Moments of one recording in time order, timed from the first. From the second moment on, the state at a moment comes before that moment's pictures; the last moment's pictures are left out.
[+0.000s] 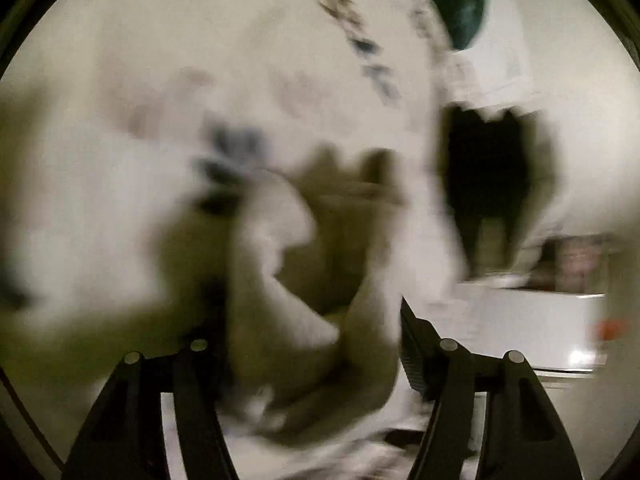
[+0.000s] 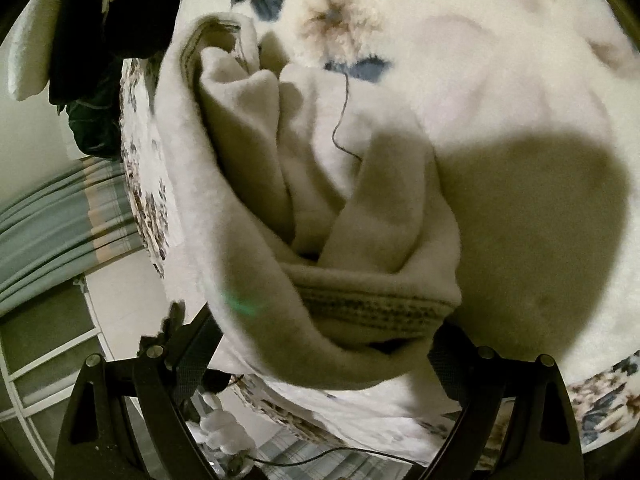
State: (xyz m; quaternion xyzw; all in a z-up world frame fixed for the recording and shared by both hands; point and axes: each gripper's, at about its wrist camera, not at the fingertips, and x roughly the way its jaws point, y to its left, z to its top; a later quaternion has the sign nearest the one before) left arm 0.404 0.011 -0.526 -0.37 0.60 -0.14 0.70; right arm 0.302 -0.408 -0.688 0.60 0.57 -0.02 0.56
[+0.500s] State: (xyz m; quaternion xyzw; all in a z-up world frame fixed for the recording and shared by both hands) left arm 0.406 -0.023 -0.505 -0.26 0.58 -0.20 0.74; right arm 0.311 -0.412 -0.687 0.58 0.59 -0.01 0.57
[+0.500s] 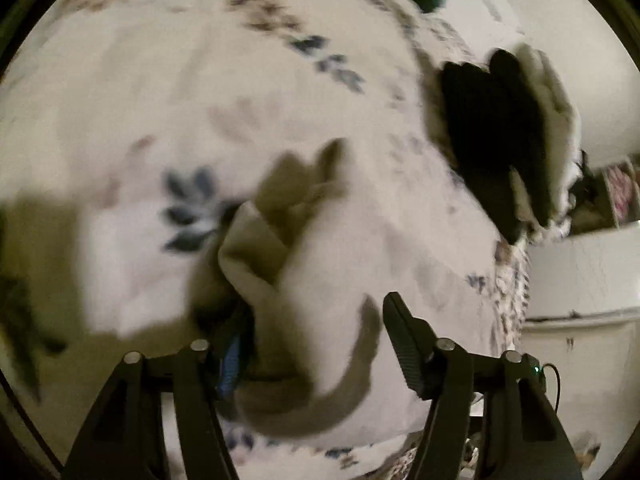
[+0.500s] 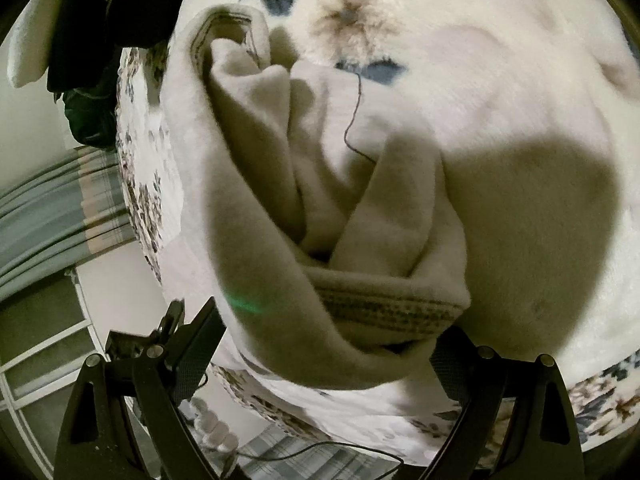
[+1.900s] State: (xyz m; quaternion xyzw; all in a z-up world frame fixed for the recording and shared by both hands) left arm 0.365 -0.006 -0.532 -0.47 0.54 -0.07 0.69; right arm 0.279 -0.416 -0.686 0.67 0.47 -0.08 0.57
